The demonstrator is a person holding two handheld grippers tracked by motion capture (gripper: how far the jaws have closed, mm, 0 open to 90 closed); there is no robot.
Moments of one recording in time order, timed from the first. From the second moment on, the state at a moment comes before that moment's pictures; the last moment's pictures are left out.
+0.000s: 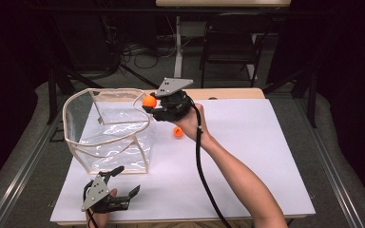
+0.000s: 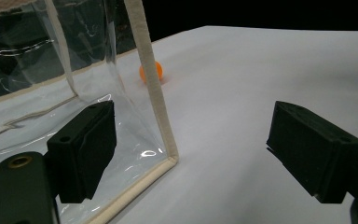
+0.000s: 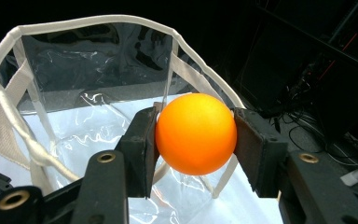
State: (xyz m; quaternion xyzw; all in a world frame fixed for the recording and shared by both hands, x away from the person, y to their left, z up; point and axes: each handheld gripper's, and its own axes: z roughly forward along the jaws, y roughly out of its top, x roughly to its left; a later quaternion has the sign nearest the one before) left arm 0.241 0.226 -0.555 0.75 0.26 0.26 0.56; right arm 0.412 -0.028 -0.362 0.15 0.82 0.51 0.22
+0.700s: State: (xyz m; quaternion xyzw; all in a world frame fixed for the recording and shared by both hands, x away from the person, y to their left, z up) left arm 0.241 0.227 -0.554 0.75 0.26 0.26 0.56; right arm 0.419 -0.014 -0.359 0.14 0.82 0.51 0.21
